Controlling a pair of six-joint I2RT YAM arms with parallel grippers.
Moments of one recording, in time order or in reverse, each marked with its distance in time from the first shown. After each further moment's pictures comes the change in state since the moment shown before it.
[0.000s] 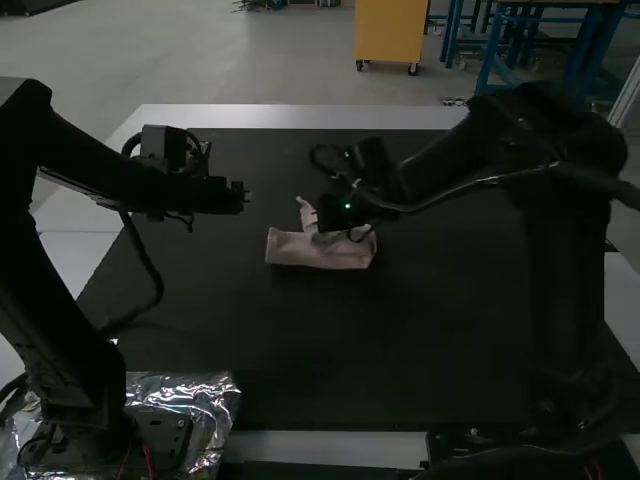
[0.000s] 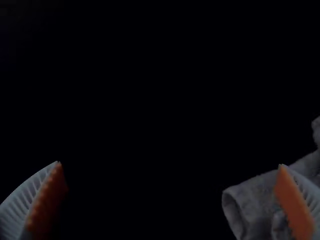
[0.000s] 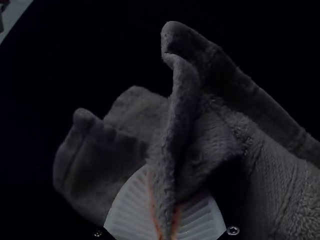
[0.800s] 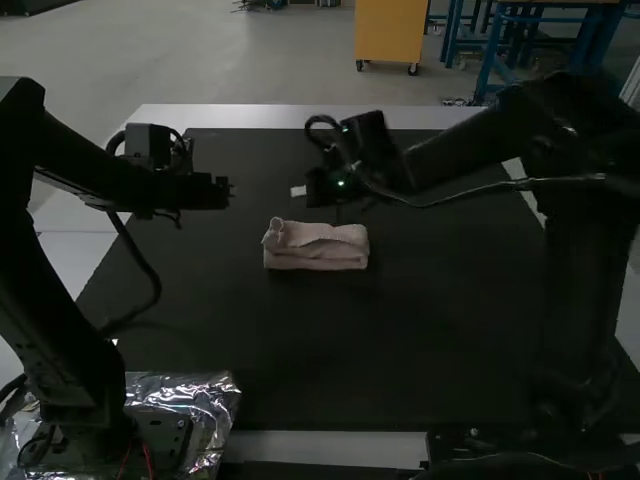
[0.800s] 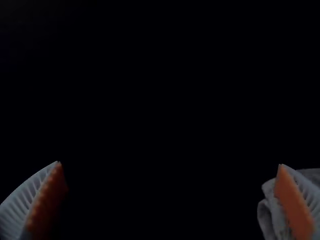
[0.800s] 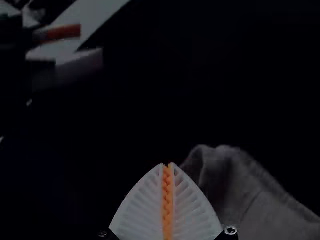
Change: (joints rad) left arm 0.071 0.000 0.000 0.029 -0.012 0.008; right arm 0.019 -0.144 -0.040 0.091 -0.019 0.020
